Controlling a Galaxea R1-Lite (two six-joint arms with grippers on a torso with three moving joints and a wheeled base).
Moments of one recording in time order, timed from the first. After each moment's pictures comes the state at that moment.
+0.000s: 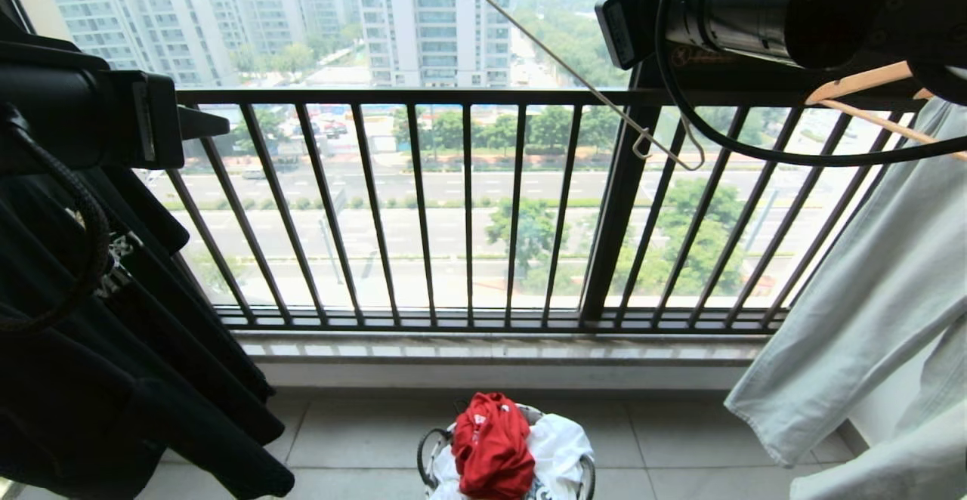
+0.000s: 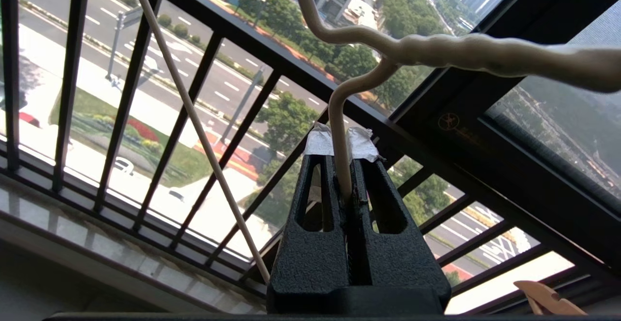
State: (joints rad) left arm -0.27 1.30 -1.38 0.25 0.00 -0.01; right arm 0.64 1.86 -2.01 0.00 -0.50 -0.59
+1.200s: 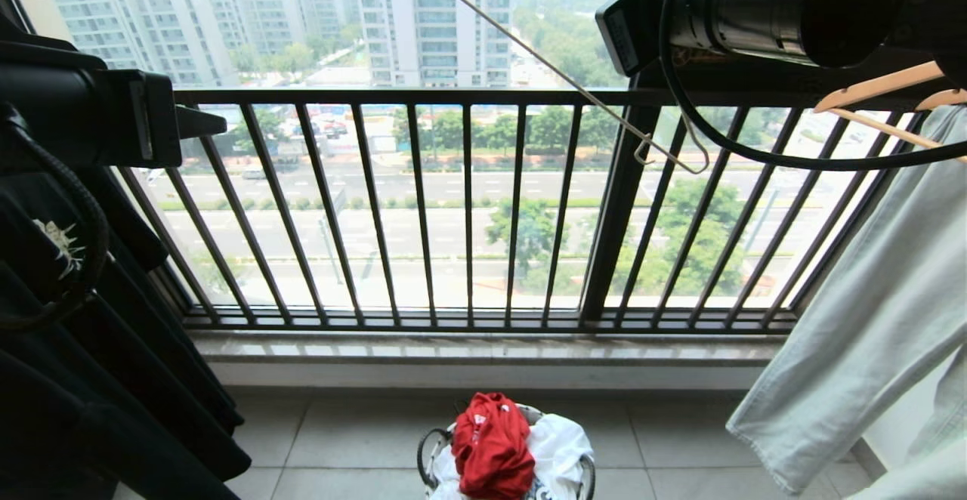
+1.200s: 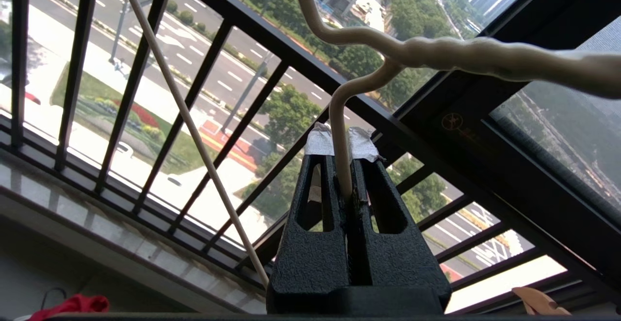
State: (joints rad) left arm -0.26 1.30 -1.38 0.25 0.00 -0.01; right arm 0.66 1.84 -2.01 0.06 -0.50 -0.62
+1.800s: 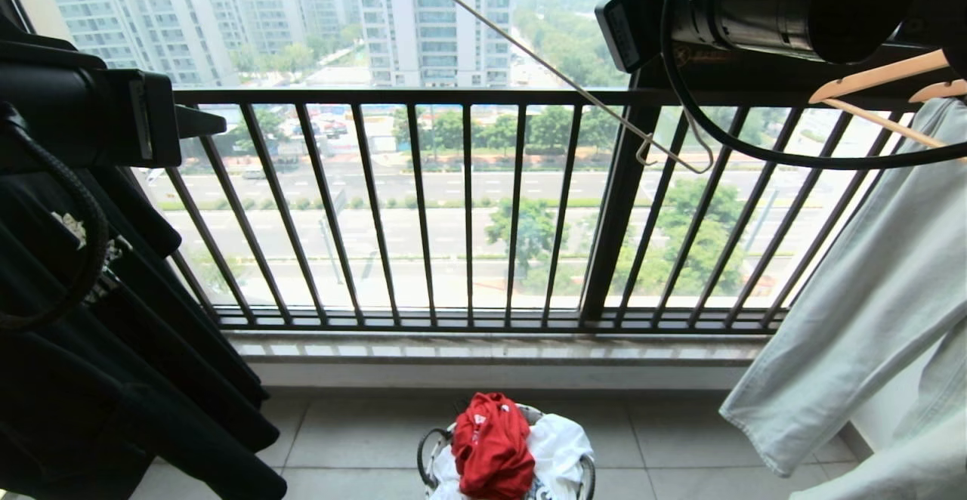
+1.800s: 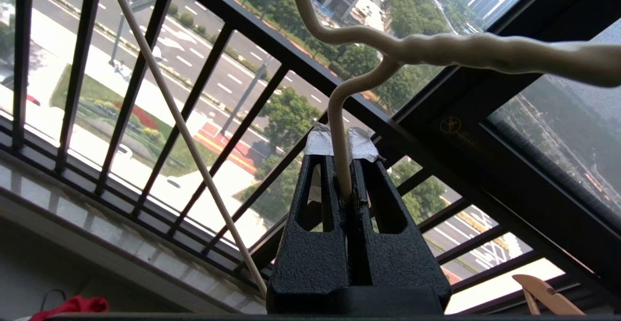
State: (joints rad) left arm -0.26 1.30 -1.38 0.25 0.00 -0.01; right arm 0.67 1.84 -2.01 0.06 -0.51 -0.62
